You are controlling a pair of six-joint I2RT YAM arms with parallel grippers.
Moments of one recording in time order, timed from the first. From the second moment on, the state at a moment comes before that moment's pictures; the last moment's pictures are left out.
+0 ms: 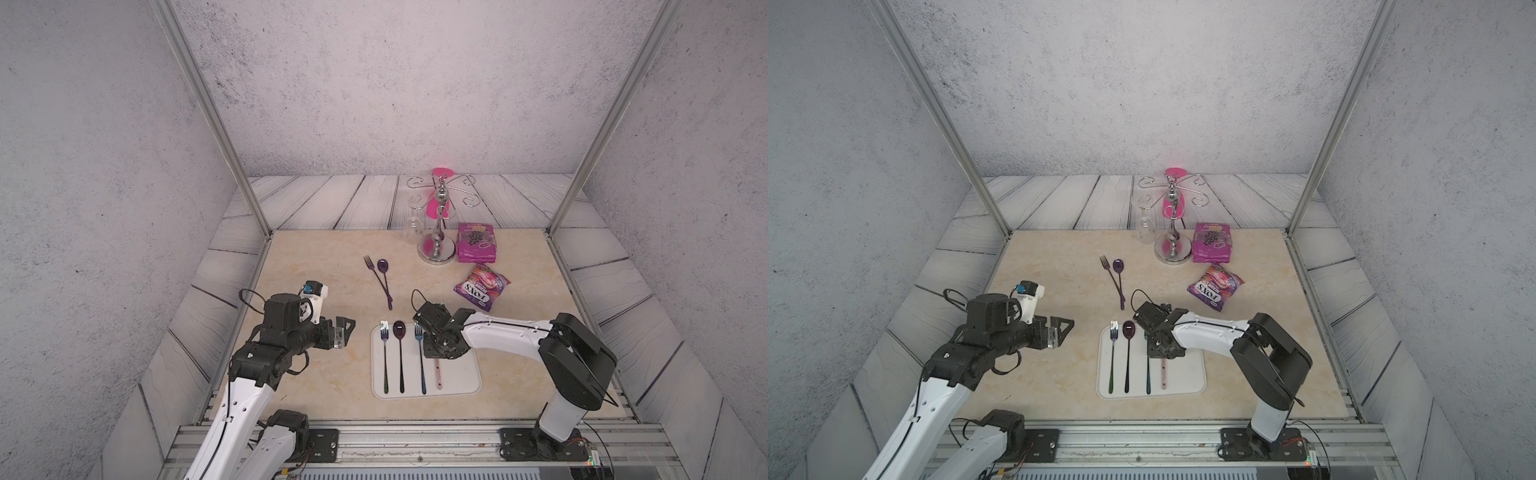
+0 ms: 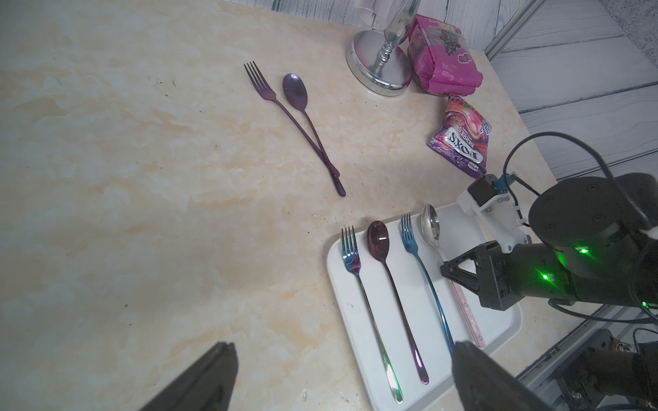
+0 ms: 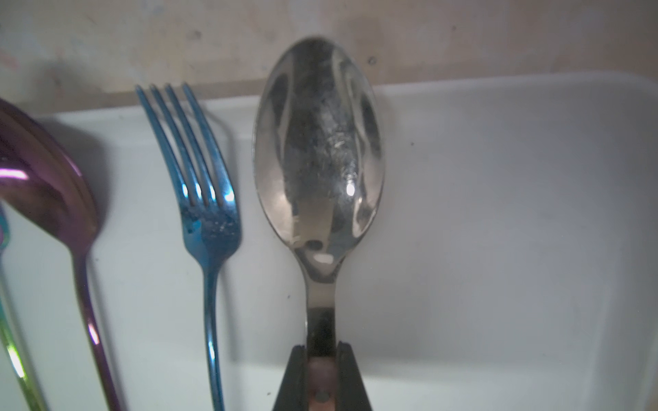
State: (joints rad) left arm -0.21 0.75 0.78 -0.73 0.35 -0.17; right arm 0.89 1.73 1.03 -0.63 0.11 0.85
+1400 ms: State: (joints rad) left arm -0.21 0.71 0.78 -0.75 0.21 -0.20; right arm 0.86 1.94 1.66 -0.79 0.05 0.29
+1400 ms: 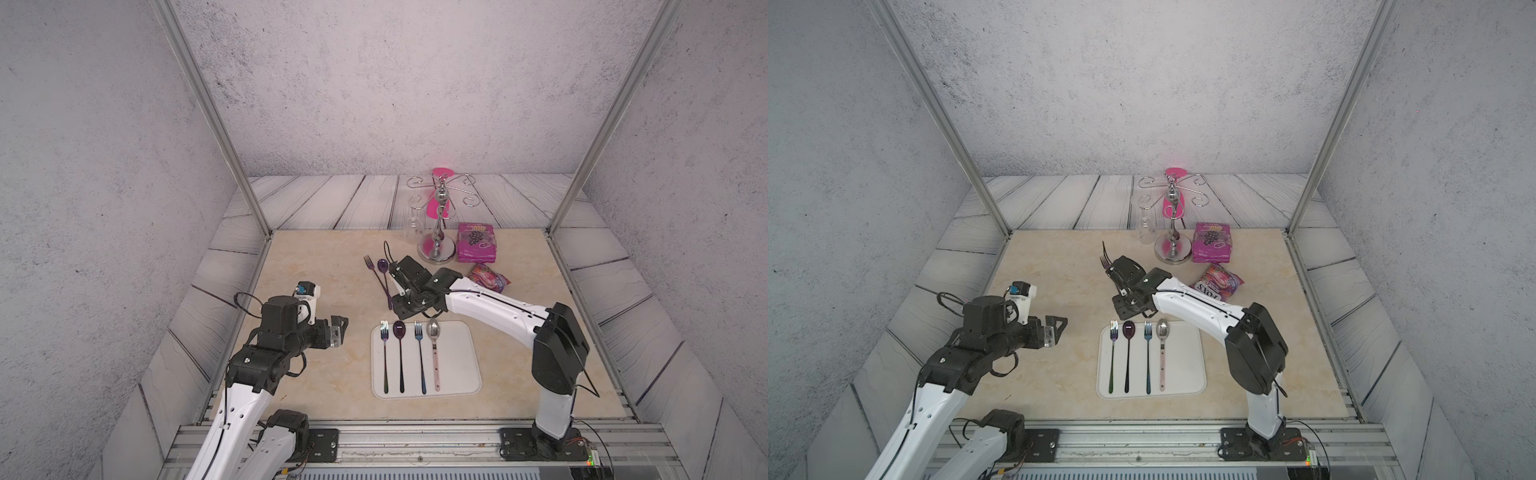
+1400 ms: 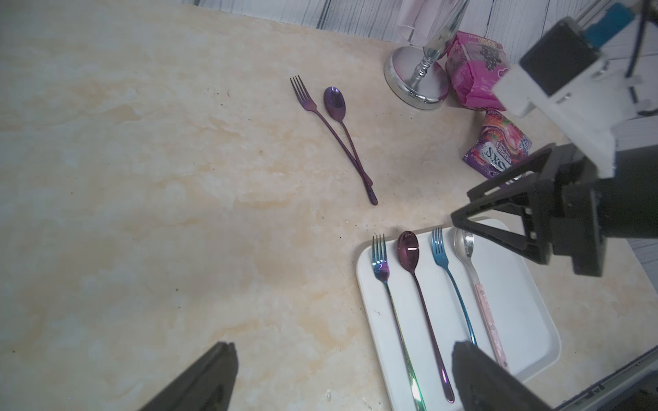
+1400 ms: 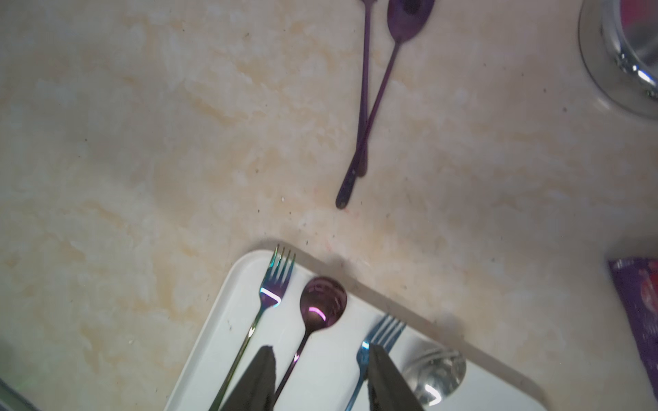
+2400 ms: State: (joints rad) left arm -0.21 0.67 0.78 -0.75 0.16 -0.23; right arm 0.70 2.72 2.56 -0.85 -0.16 0.21
